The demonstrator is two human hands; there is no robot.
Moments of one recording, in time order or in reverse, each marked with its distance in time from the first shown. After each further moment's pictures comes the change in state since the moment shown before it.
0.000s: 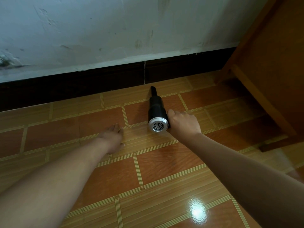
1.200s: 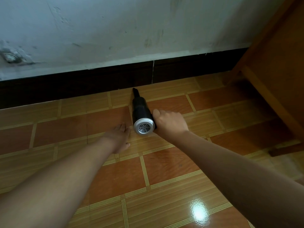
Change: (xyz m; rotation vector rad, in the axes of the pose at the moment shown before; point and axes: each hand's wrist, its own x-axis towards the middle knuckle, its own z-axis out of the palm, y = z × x) left_hand -0.003 -0.009 0.004 -0.049 0.020 0.064; right_hand 0.024 -0.049 0.000 0.073 0.041 -0.178
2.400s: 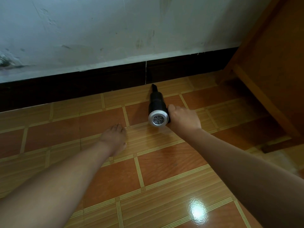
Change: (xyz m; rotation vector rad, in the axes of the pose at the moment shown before) left_hand -0.003 0.018 -0.005 0.070 0.083 -0.040; right_hand -0.019 0.047 -0.009 -0.048 -0.025 0.209
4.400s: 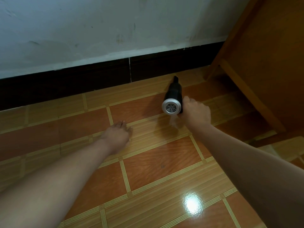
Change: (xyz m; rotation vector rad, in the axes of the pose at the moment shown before) left_hand 0.031 0.039 -0.015 0.120 0.083 0.174; right_hand -0.002 0.068 0.006 -0.018 0.032 0.350
